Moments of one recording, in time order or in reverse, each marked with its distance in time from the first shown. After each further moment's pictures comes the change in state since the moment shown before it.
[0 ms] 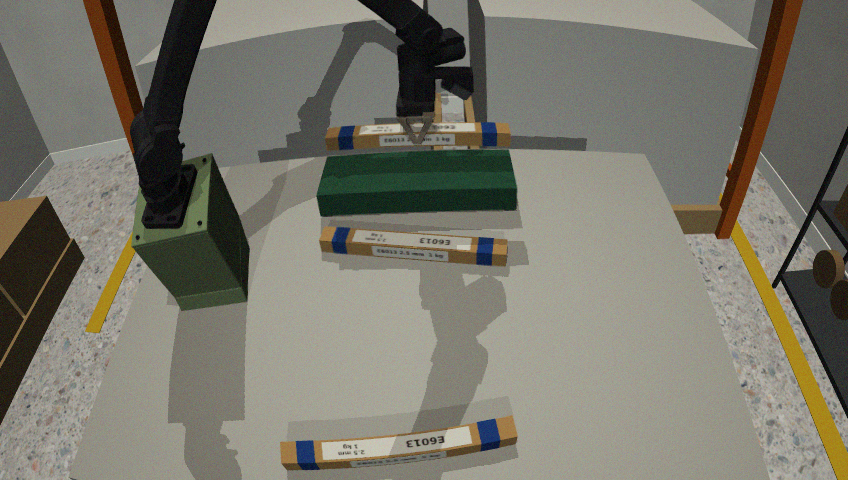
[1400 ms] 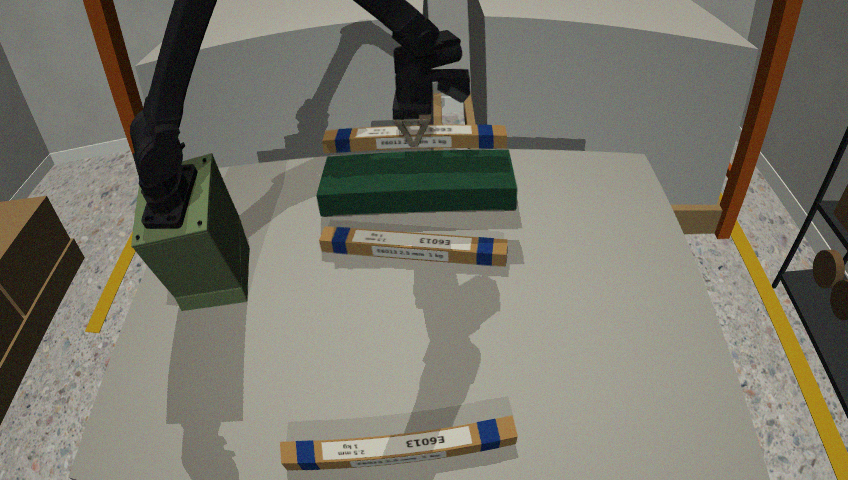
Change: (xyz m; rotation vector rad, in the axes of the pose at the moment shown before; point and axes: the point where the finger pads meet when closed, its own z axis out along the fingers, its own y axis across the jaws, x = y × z) arm 0.007 0.000 0.006 0.001 0.000 -0.001
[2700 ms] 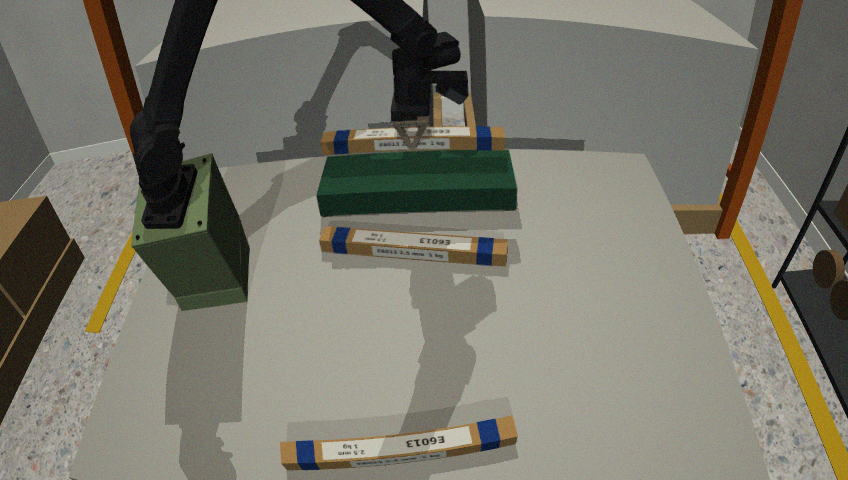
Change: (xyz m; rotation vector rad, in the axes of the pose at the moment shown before) arm 0.004 -0.001 0.003 0.002 0.003 -0.001
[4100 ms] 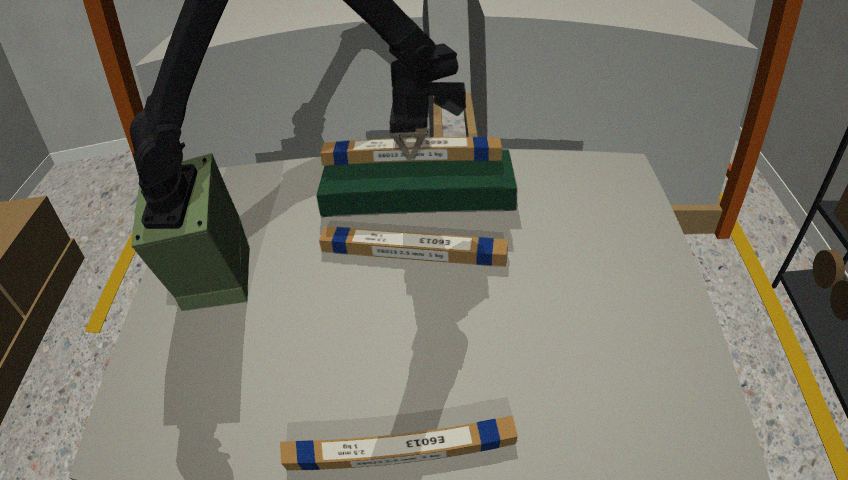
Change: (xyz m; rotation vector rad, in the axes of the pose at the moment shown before) arm 0.005 0.007 0.029 0.002 0.003 -0.010
